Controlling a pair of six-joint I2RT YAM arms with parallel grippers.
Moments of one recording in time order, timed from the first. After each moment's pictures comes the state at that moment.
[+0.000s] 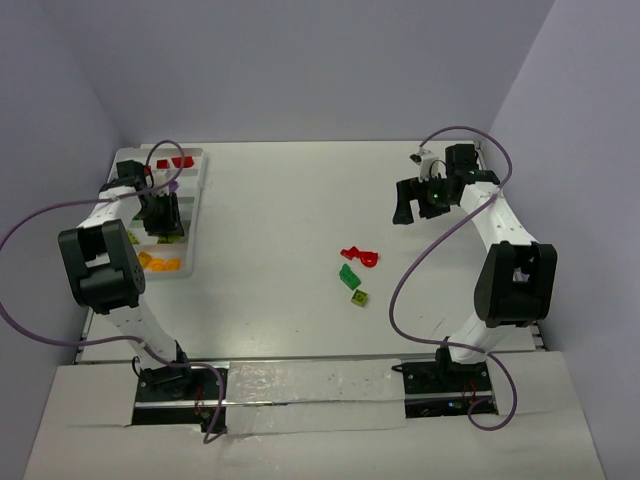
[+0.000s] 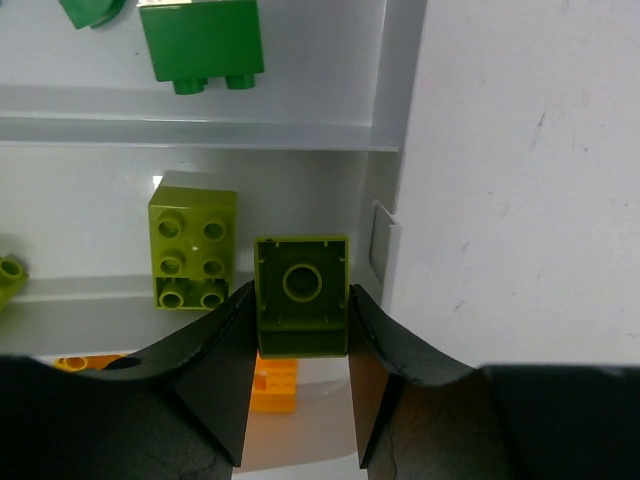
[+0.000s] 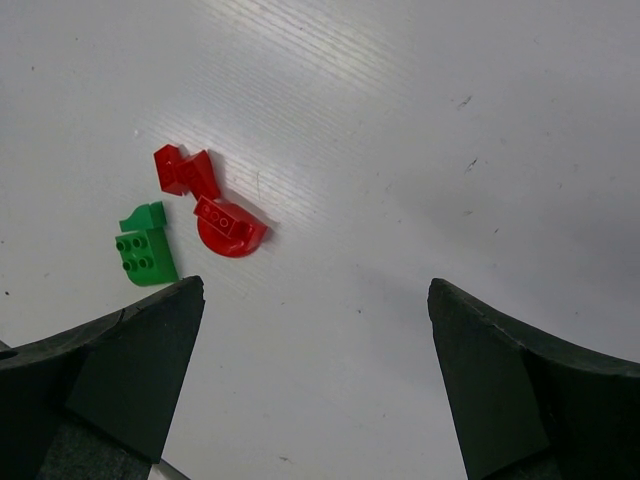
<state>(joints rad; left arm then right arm) 0.22 1.85 1.34 -0.68 0.21 0.10 -0.04 1.63 1.31 -0.73 -0.50 -0.27</state>
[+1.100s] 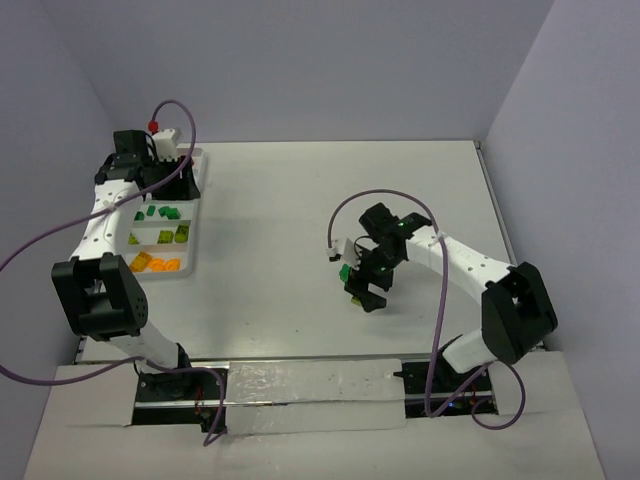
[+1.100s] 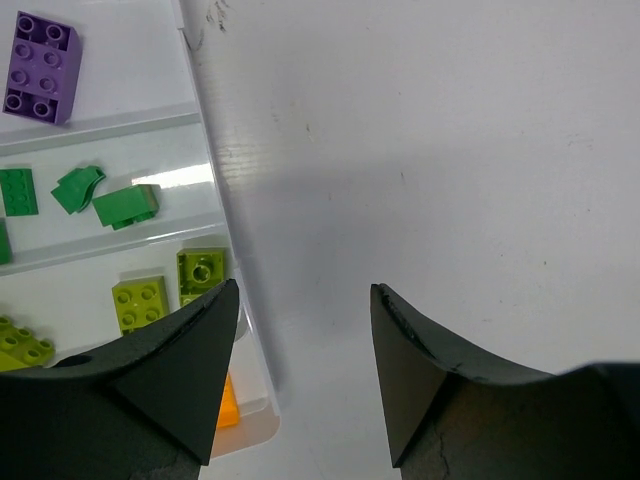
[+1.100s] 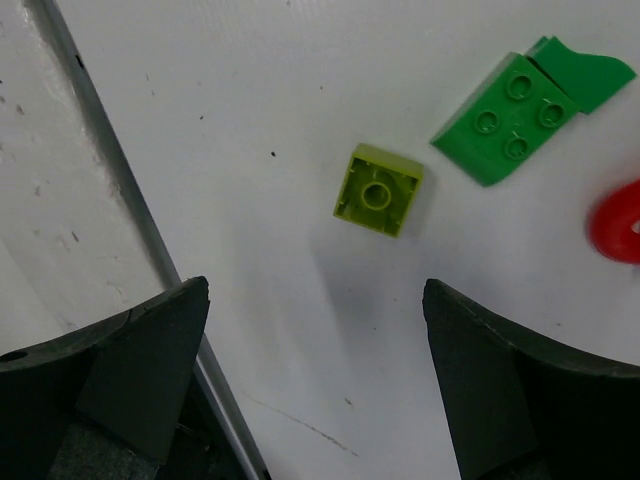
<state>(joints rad) 0.10 1.63 1.45 -0.67 0.33 0.11 0.55 1.45 1.01 -0.96 -0.43 -0.70</state>
